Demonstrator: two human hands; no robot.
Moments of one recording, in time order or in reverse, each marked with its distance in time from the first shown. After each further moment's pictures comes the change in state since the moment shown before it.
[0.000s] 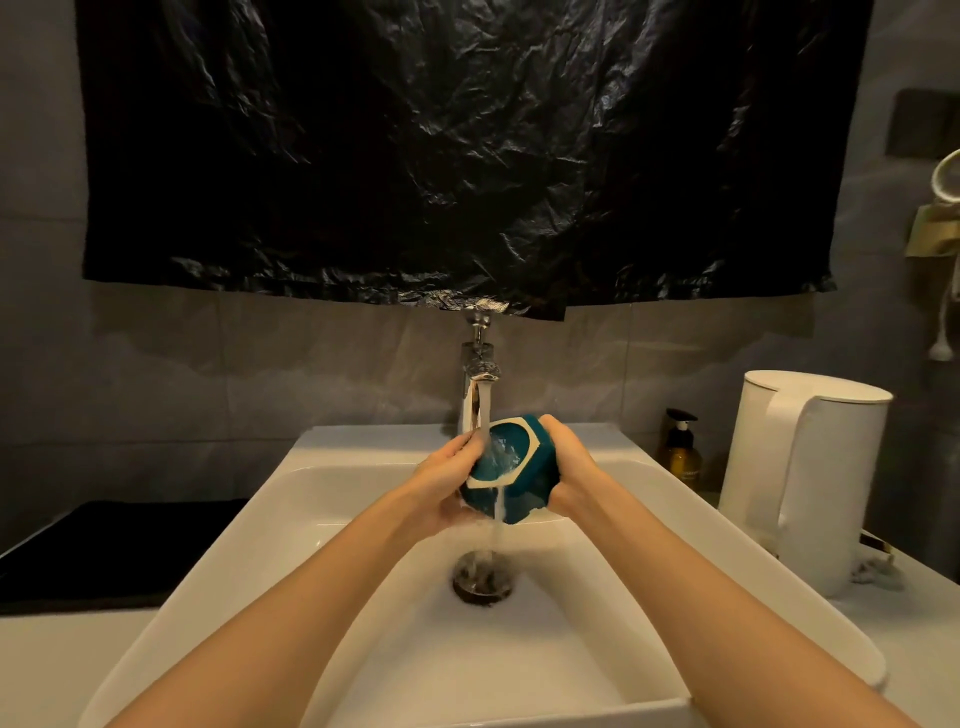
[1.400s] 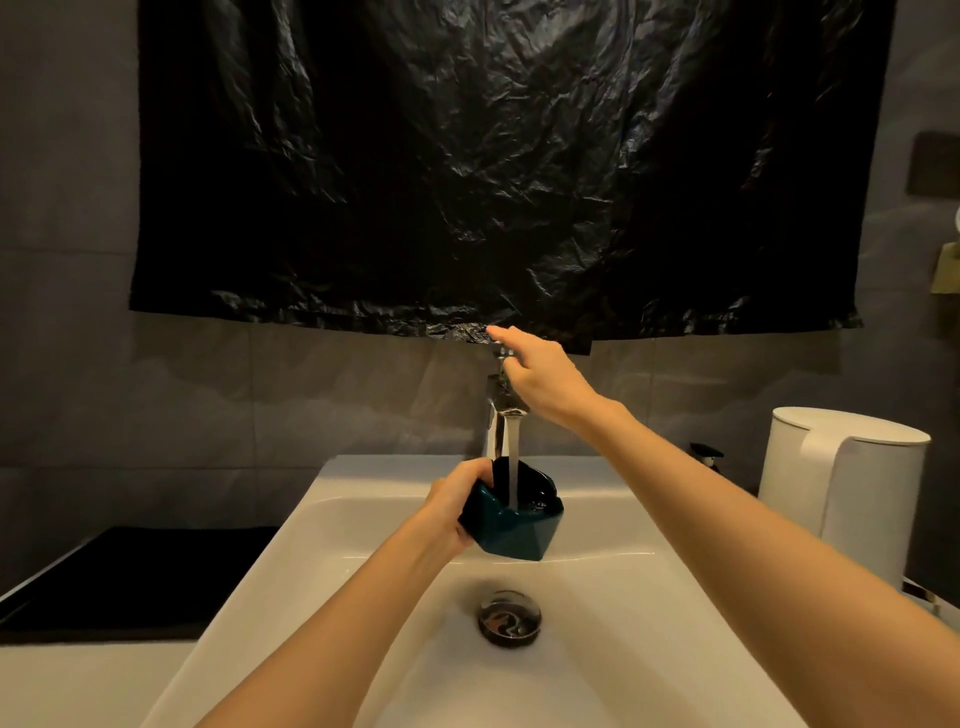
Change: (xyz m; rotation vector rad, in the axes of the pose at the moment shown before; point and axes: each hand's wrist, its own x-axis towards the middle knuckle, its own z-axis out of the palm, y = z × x) left_hand -0.007 0.016 -0.010 -0.111 0.143 -0.017; right_hand -0.002 -0.094 0.060 -1.166 -0.153 -1.039
